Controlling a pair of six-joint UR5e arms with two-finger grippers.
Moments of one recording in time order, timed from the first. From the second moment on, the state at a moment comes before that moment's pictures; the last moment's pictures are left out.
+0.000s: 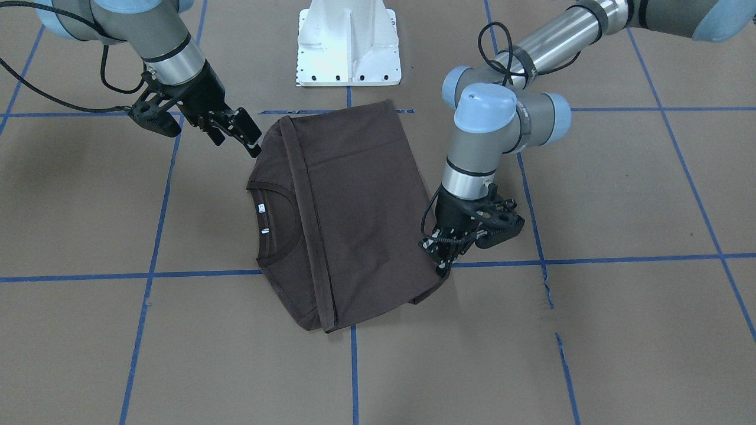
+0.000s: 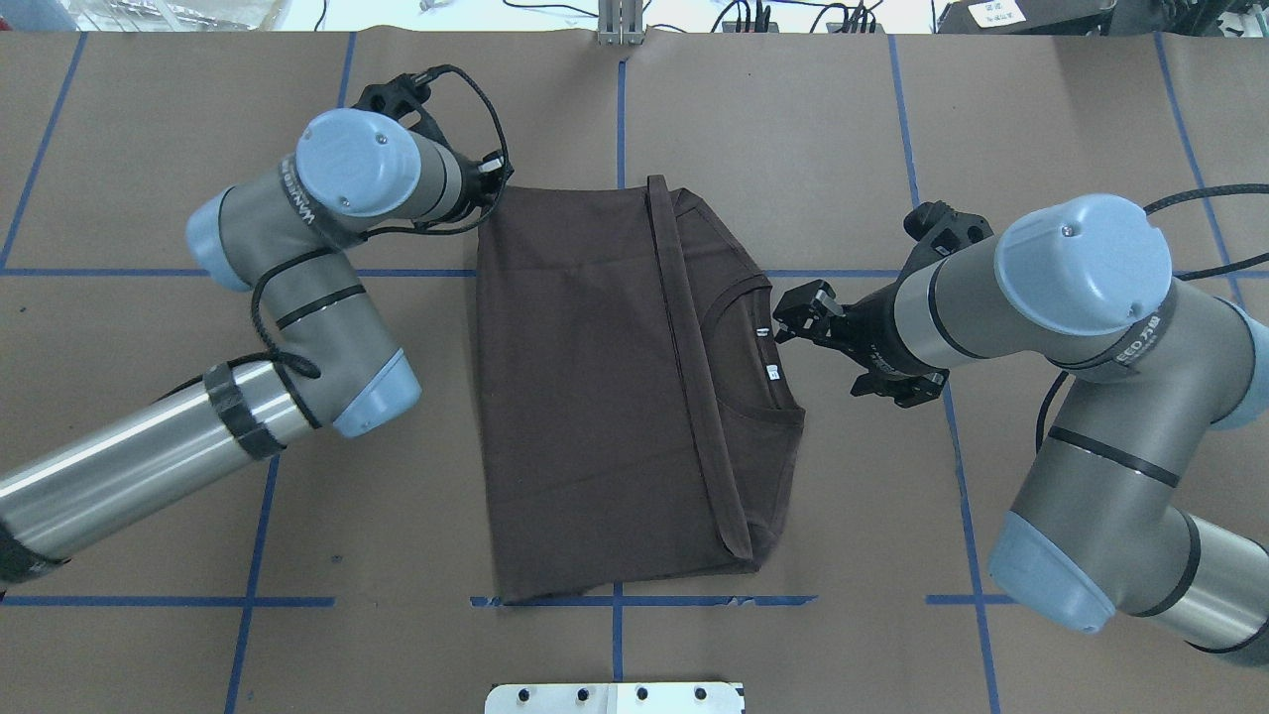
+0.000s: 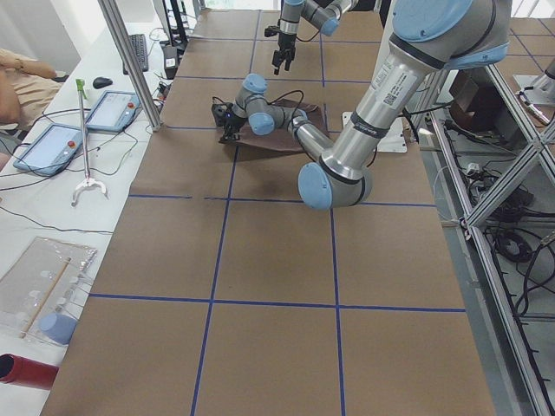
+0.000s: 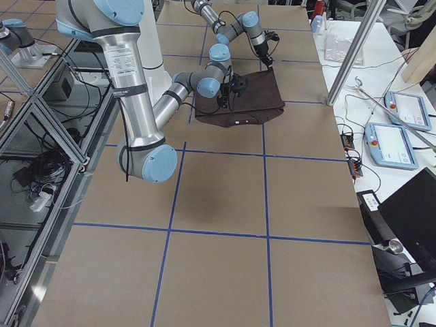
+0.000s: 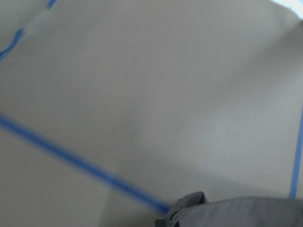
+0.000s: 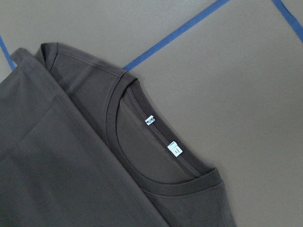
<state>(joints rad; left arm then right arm) -0.72 -2.30 -1.33 -2.10 -1.63 -1.64 0.62 -1.26 2.04 -1.36 1.91 1.76</state>
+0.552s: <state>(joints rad) -0.78 -2.36 -1.21 -2.28 -1.74 -1.61 0.54 -1.17 1.97 -1.36 1.84 1.76</state>
